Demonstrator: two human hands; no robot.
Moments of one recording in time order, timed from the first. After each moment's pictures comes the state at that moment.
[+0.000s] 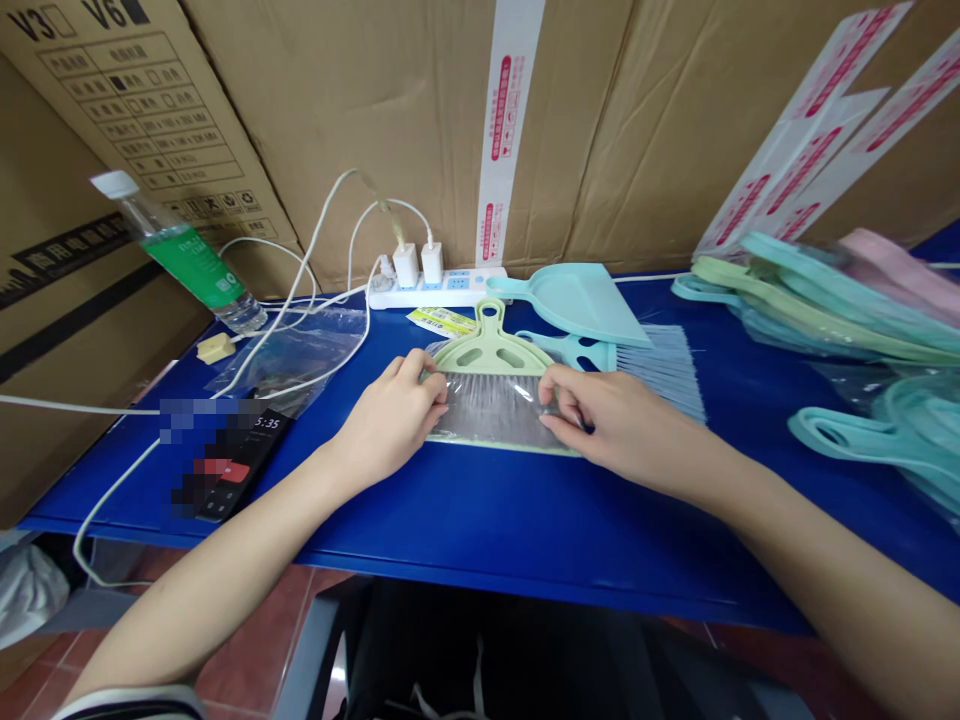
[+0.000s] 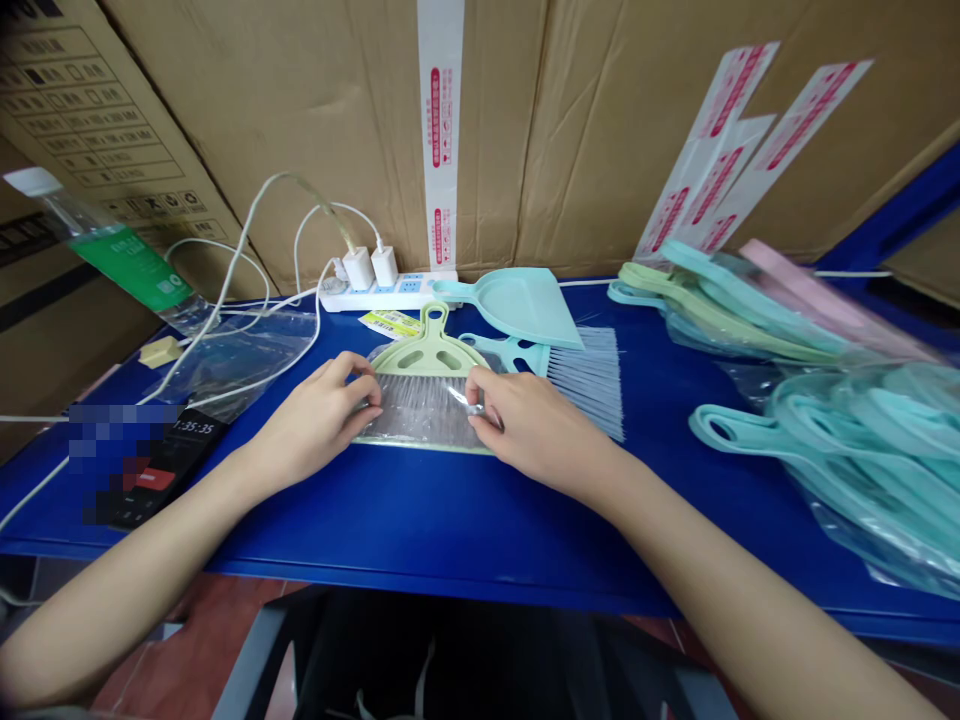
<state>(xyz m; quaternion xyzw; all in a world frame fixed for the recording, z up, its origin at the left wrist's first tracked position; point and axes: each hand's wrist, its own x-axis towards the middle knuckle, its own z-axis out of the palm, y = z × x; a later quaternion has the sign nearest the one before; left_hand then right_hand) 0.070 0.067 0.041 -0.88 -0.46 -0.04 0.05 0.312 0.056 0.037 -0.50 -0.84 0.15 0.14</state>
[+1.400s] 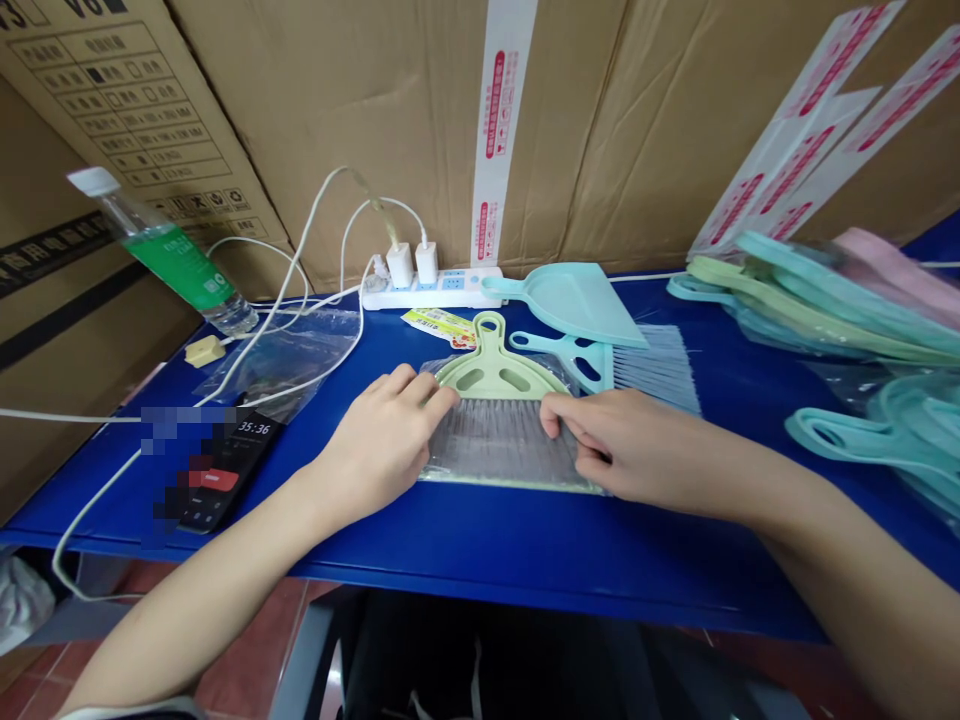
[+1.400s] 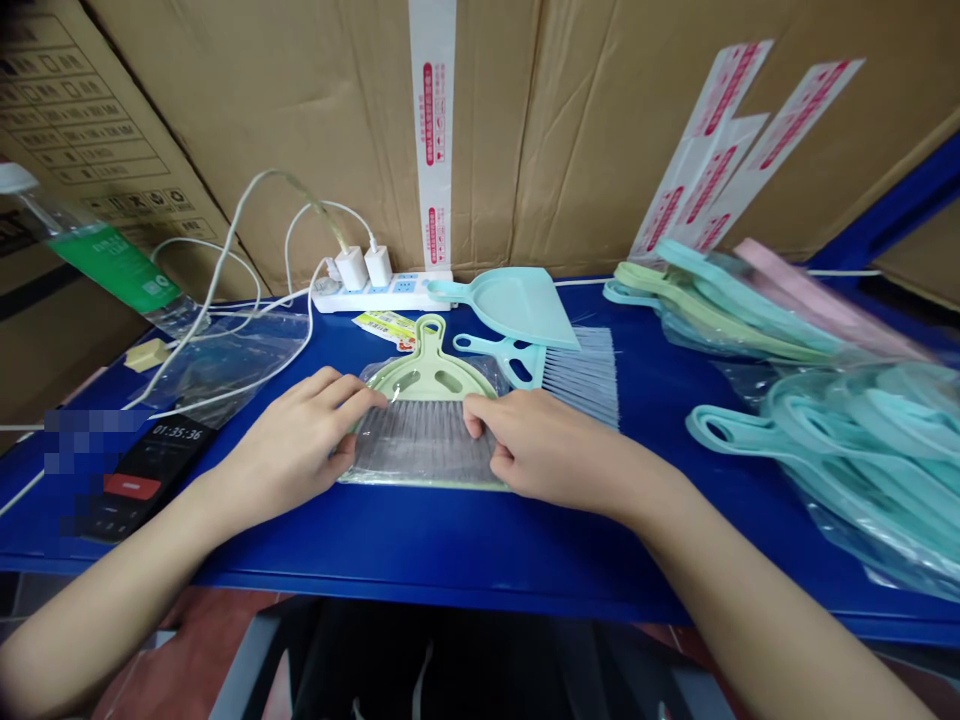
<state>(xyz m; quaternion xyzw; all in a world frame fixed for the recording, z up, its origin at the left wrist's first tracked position) 0.077 0.050 0.055 -0.91 -0.41 0.03 0.10 0.321 0.049 0.048 -0.47 -0.87 0.17 0.00</state>
